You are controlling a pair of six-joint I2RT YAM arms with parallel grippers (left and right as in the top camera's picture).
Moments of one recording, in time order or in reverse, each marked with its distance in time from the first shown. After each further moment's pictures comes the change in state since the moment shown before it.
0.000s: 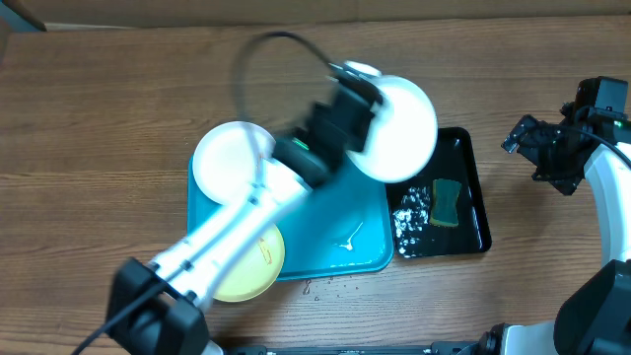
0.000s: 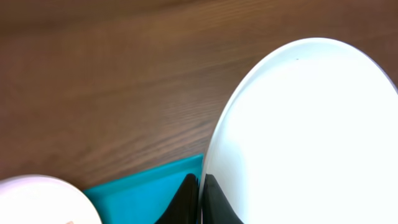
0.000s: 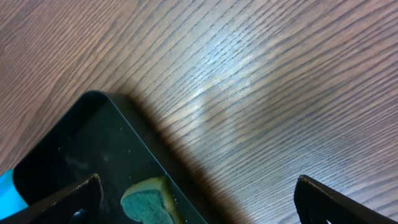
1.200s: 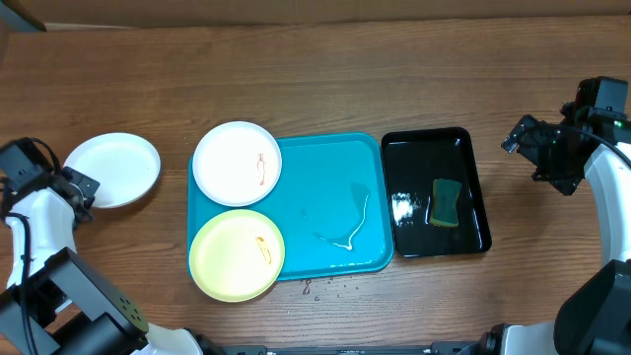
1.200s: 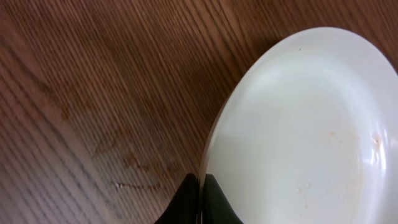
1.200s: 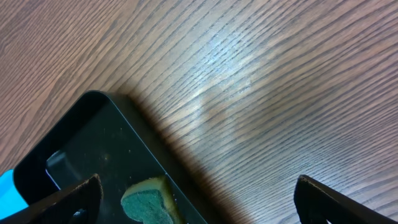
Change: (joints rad) left arm 1.283 0.000 -0.350 0.028 0.149 -0.140; right arm 0.000 0.000 0.000 0.001 0.000 0.000
